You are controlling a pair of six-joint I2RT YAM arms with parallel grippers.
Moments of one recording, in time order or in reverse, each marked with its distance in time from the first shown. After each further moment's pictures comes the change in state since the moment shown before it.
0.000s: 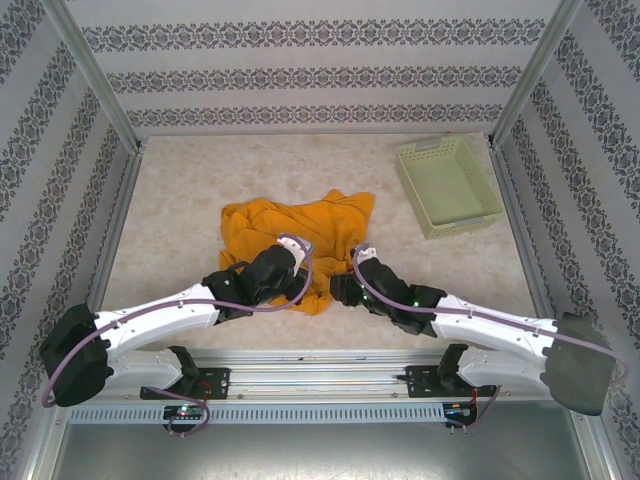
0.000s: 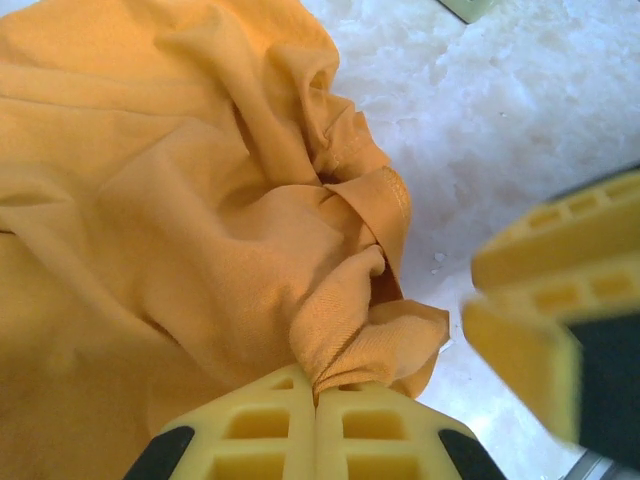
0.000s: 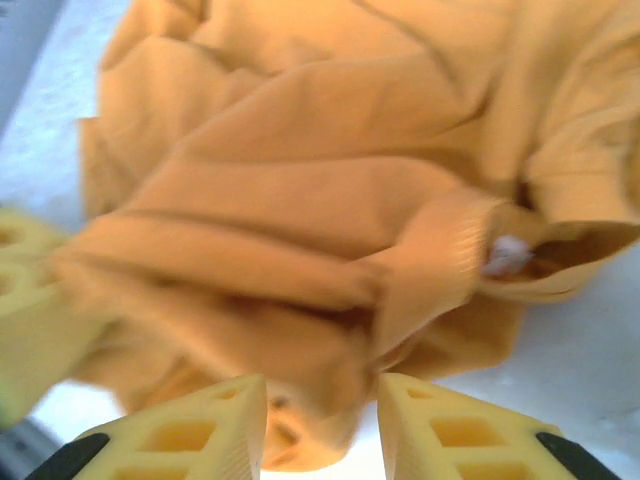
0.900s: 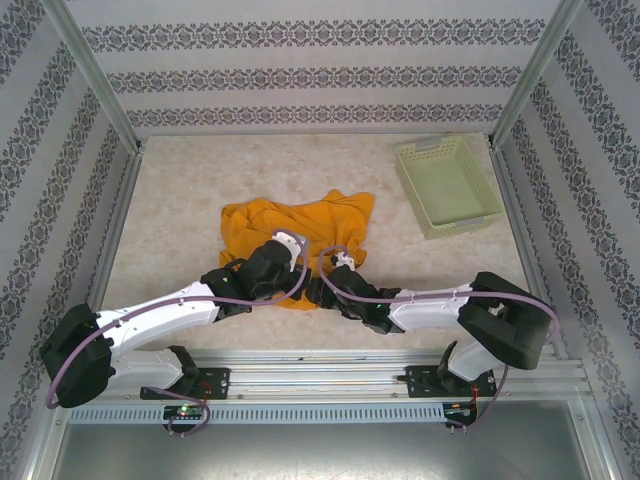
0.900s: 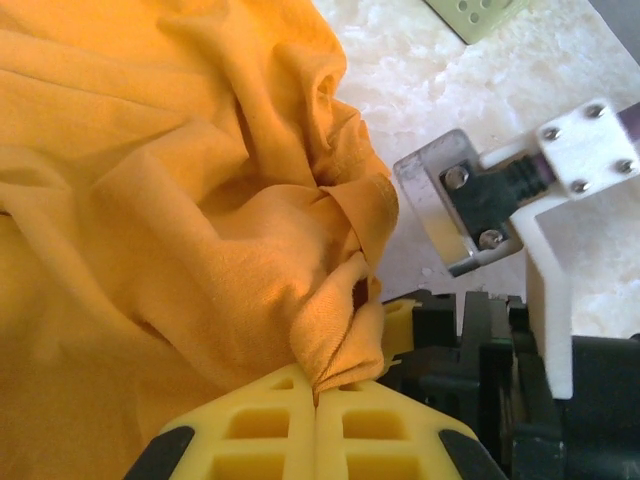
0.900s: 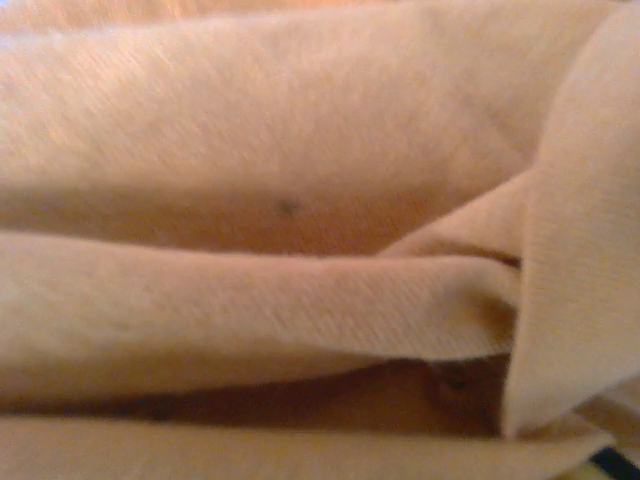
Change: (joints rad) left arm 0.047 0.005 -0.014 0.032 0.060 -0.075; right arm 0.013 0.440 -0.016 0.439 -0.042 0.240
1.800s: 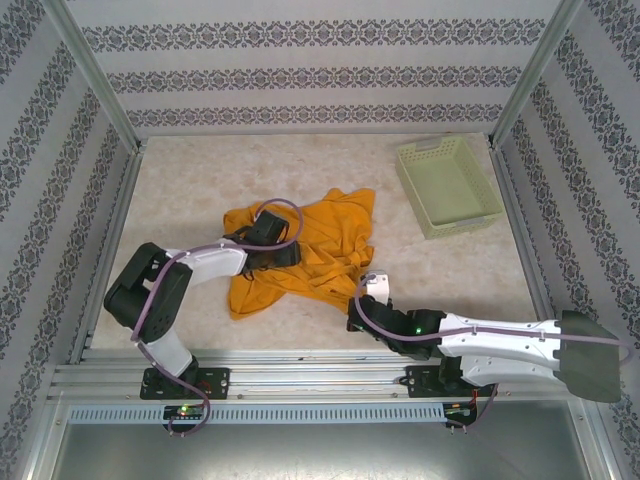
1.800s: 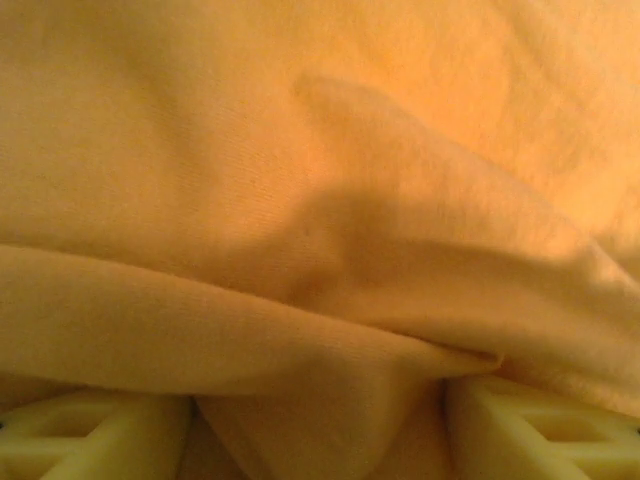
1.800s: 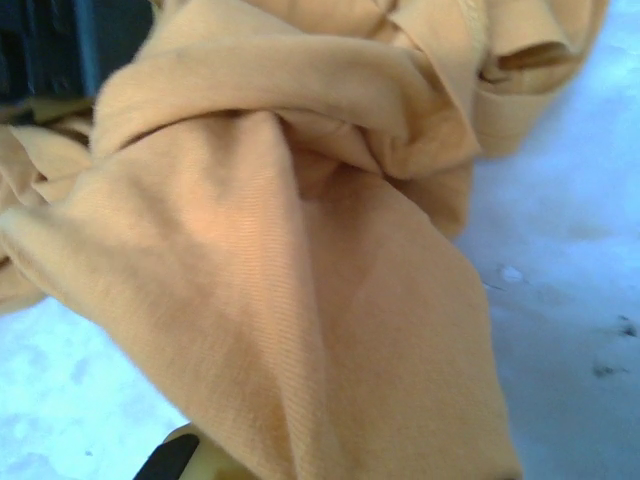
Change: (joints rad) left arm 0.339 0.484 0.172 -0.009 0.014 -0.133; right arm 0.214 -0.504 -0.105 -0.586 0.376 -0.028
